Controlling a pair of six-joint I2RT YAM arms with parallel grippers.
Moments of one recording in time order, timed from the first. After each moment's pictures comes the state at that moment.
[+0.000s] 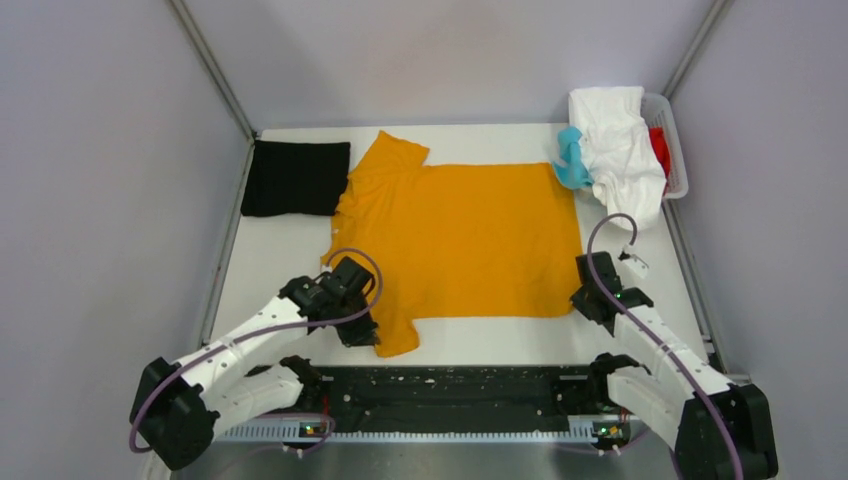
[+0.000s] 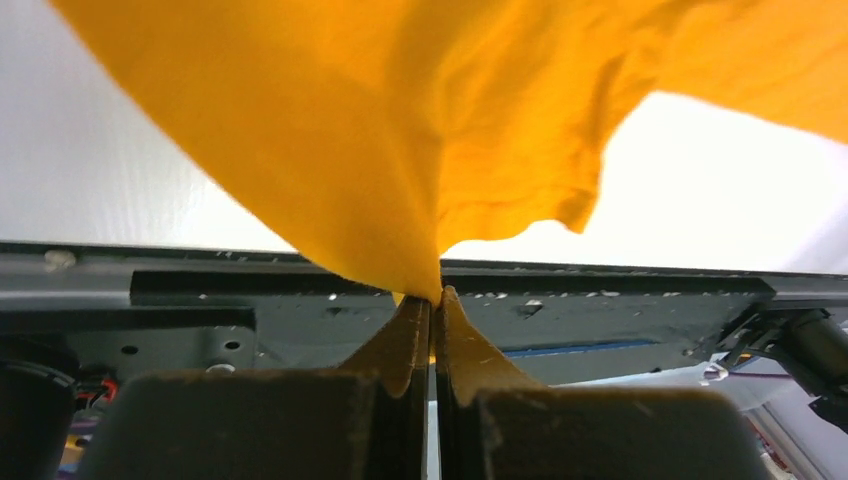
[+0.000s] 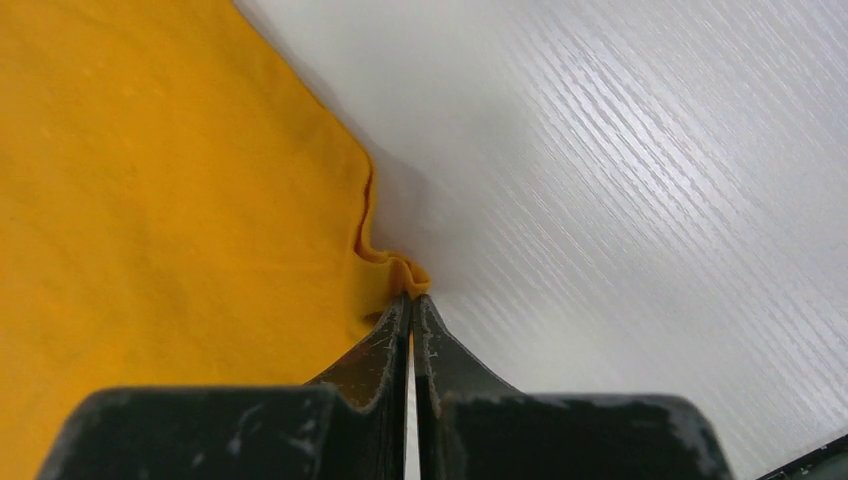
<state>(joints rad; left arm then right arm) -0.66 0.95 0.59 -0.90 0.11 -1.08 0.22 0.90 0.38 -0.54 0.41 0.95</state>
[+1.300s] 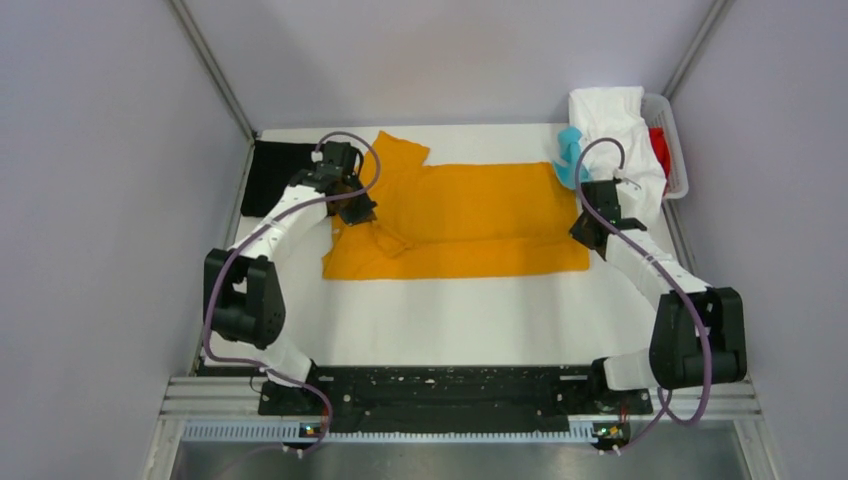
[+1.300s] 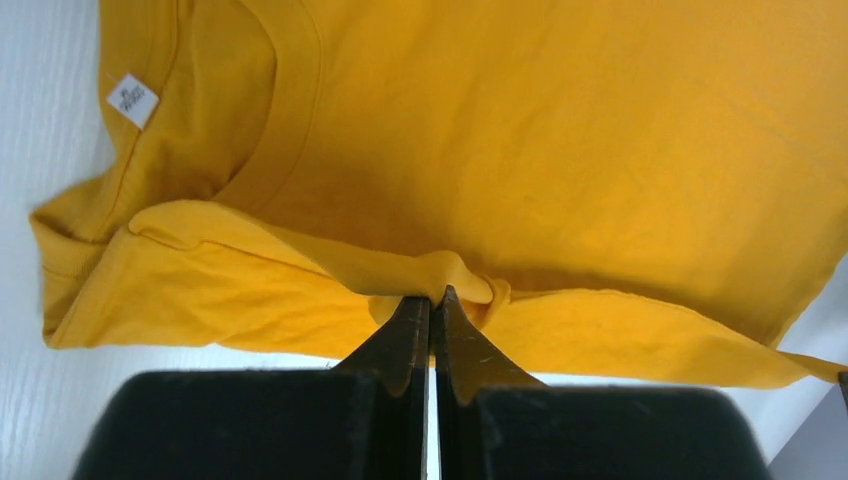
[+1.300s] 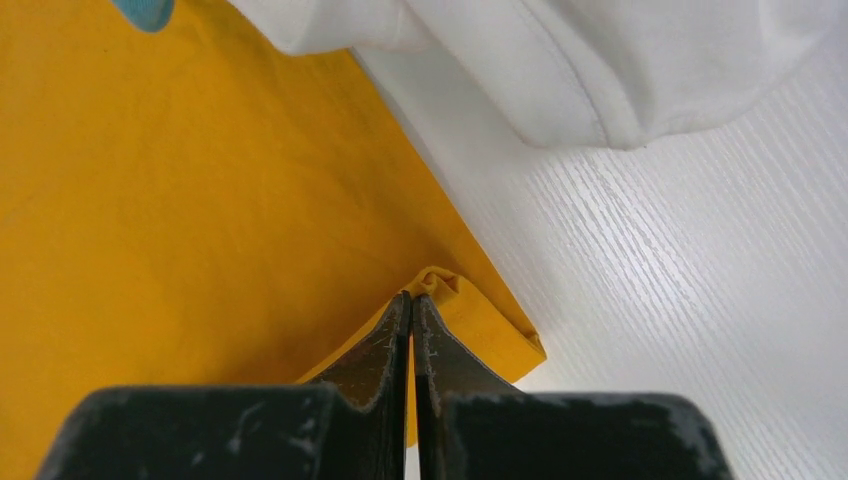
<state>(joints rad) -0.26 1.62 1.30 -0.66 0.02 -0.76 0.11 1.36 0.84 -0.34 0.37 0.64</state>
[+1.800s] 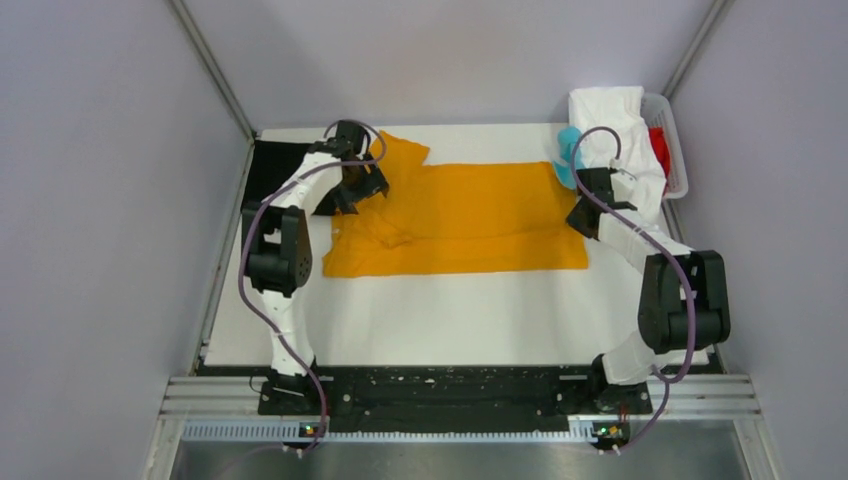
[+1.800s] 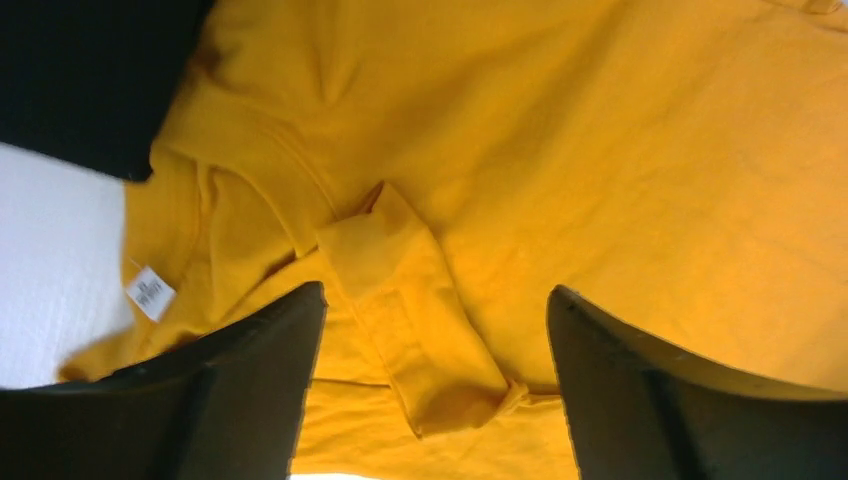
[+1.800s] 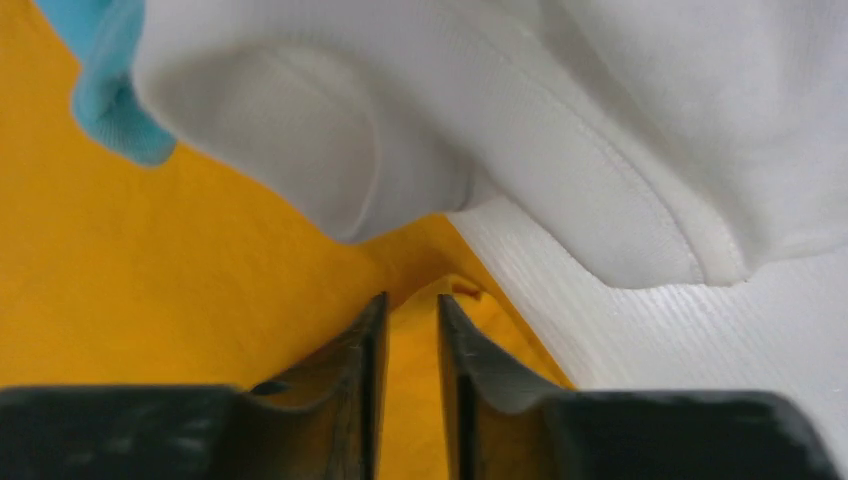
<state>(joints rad) -0.21 2.02 1.67 -0.77 -0.04 -0.70 0.09 1.55 0.96 -0.29 0.37 0.67</state>
